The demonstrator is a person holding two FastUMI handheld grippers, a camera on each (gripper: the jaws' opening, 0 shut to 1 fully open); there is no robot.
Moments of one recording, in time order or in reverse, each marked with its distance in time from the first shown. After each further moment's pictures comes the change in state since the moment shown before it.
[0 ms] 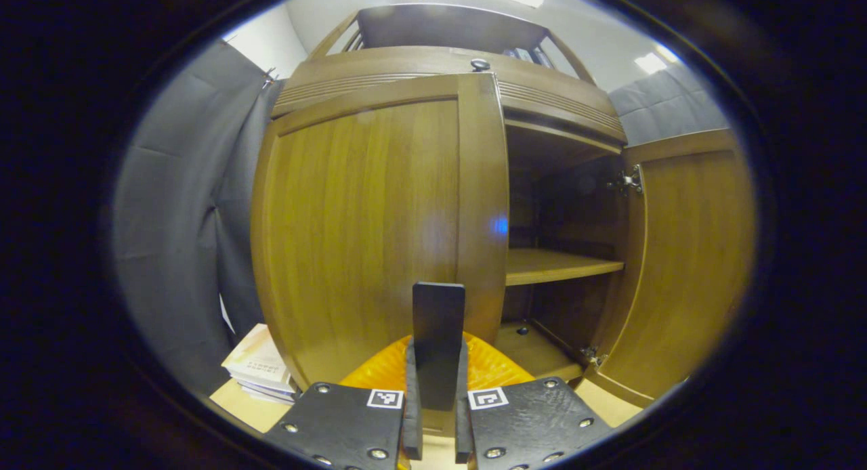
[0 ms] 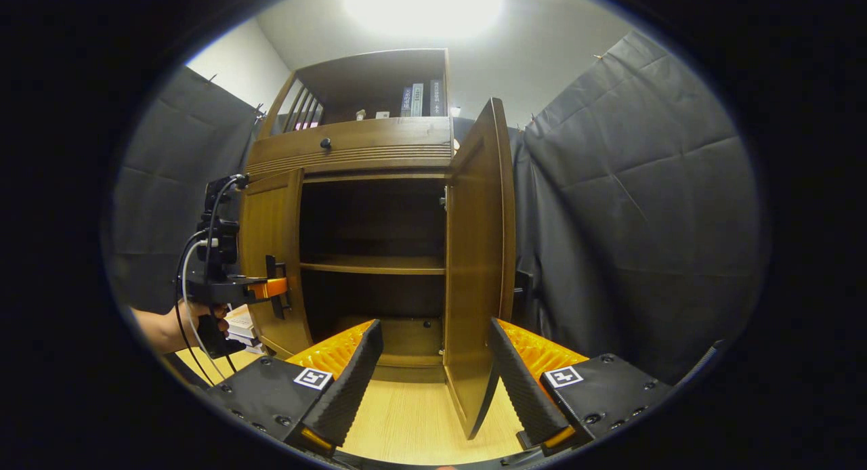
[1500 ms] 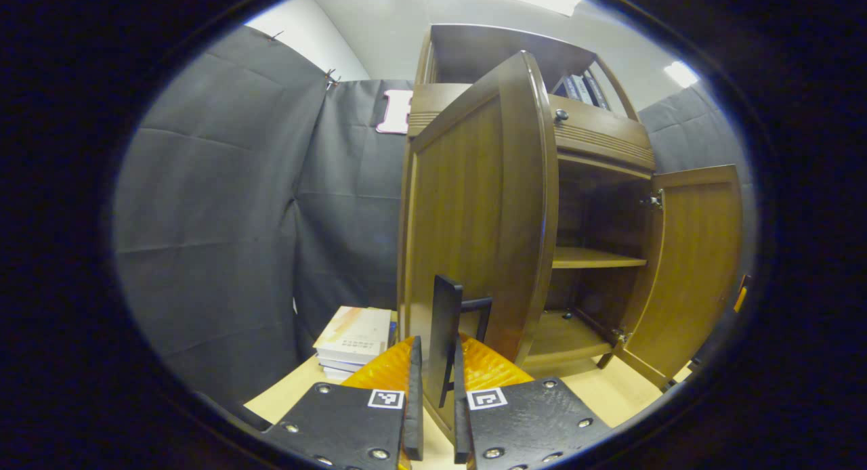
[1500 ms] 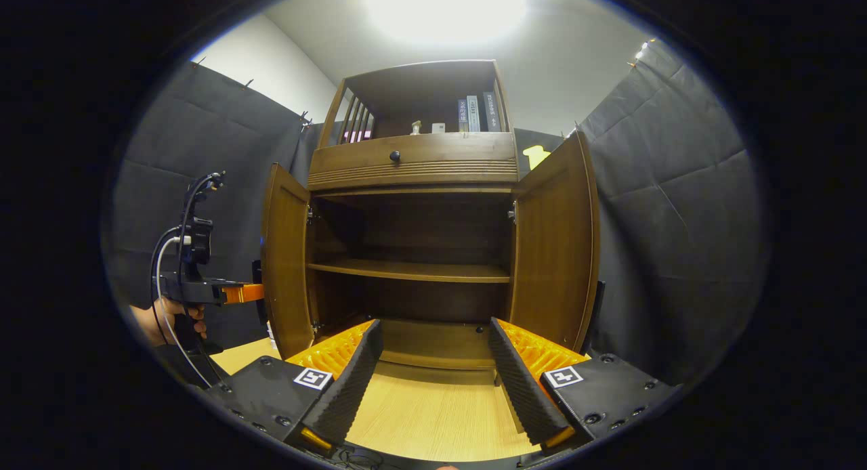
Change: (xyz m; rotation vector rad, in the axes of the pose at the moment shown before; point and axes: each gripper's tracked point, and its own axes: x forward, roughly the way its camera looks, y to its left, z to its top) left arm -0.003 0.055 0.049 -0.051 0.003 0.166; right arm -0.034 0.086 0.014 -0.023 -0.025 0.181
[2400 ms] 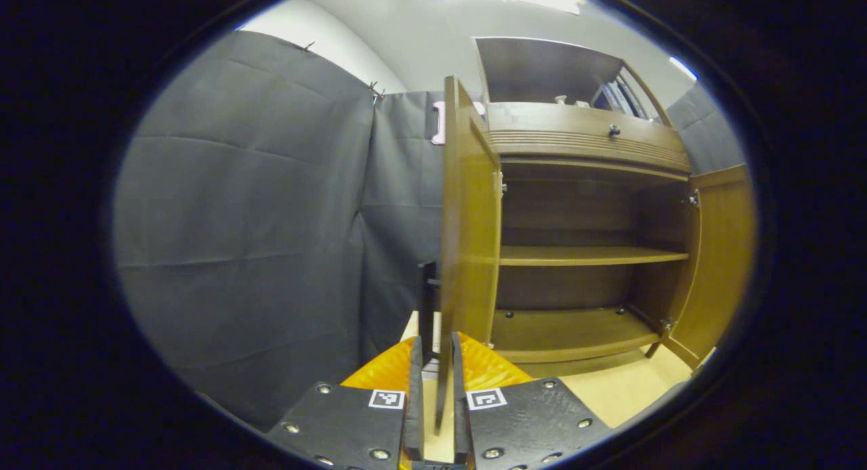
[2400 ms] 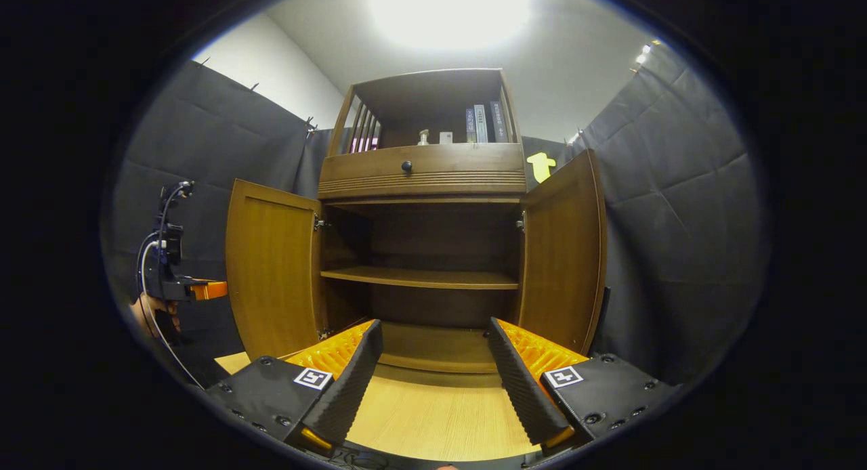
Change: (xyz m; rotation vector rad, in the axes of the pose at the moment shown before) left arm -0.087 0.131 -0.009 0.014 -0.042 0.178; right arm -0.014 0.020 0.011 -0.006 -0.030 -0.008
